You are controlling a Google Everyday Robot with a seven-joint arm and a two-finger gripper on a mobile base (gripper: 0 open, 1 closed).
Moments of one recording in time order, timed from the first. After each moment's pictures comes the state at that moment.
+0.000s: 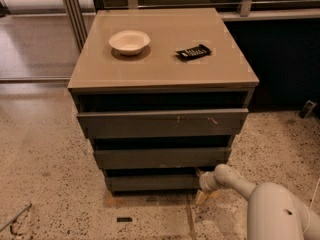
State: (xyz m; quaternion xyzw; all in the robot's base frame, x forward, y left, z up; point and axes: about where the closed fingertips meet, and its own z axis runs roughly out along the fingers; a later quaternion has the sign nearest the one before) arm 0.644 -0.198 0.160 -0.67 0.70 0.07 0.26
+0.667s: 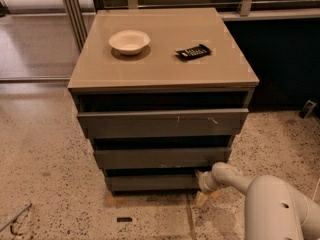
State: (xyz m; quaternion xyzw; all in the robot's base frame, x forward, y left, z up) arm 0.628 -0.193 0.166 -0.67 0.71 0.08 0.22
